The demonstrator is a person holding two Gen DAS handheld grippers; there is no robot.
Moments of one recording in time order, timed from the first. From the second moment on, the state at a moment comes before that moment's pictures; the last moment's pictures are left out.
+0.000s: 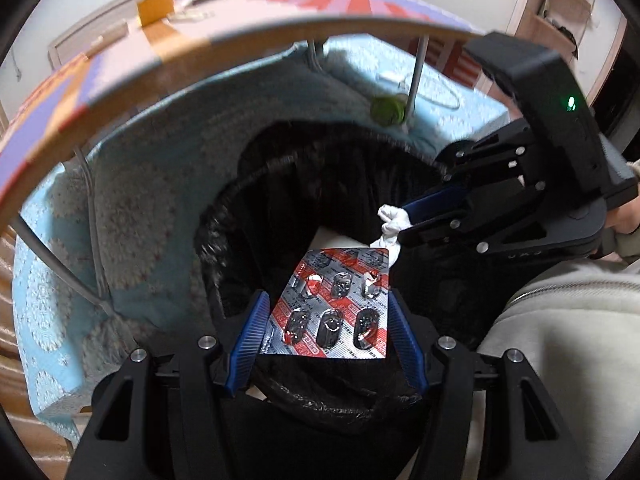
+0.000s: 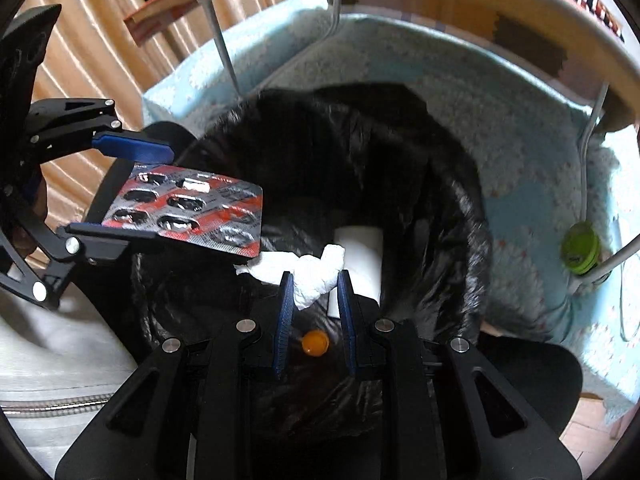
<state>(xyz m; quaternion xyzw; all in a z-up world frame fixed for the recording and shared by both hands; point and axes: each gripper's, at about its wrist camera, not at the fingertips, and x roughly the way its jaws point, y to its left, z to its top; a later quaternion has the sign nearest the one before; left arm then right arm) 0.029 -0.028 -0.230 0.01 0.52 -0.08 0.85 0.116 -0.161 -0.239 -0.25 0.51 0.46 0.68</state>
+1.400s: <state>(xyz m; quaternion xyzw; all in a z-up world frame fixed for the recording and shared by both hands) 0.051 -0.007 -0.140 0.00 0.42 -0.07 0.91 0.136 -0.168 -0.178 -0.19 0.46 0.48 0.72</state>
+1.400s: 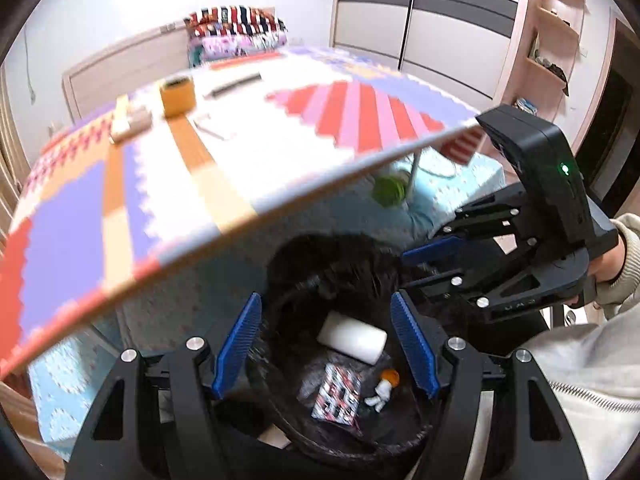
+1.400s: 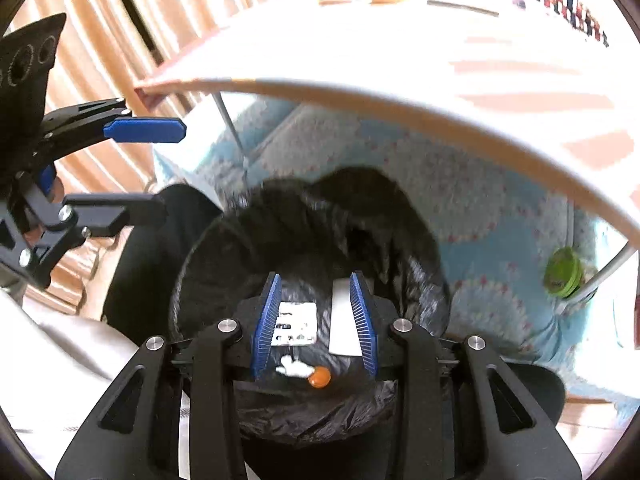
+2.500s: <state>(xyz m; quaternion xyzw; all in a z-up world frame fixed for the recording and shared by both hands) 0.134 0.094 -0.081 0.08 0.36 0.00 0.93 0.200 -0.089 -0.094 -0.15 0.36 0.48 0.79</state>
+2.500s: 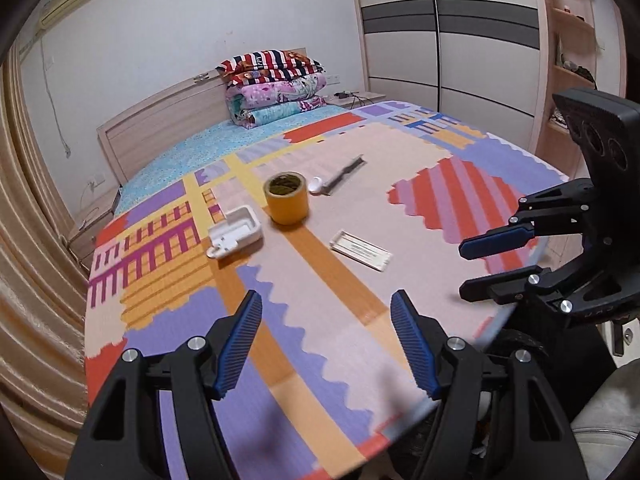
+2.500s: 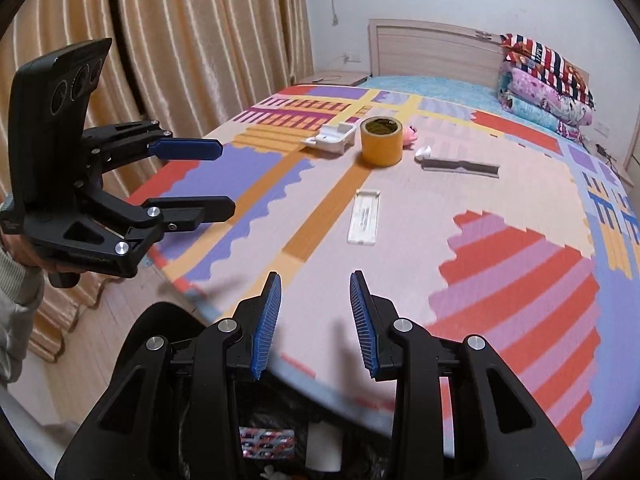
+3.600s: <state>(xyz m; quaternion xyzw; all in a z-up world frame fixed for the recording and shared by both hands) 0.250 0.172 -0.121 0.07 0.41 0.03 0.91 0.248 -0.022 -0.122 -0.18 0.38 0.42 0.81</state>
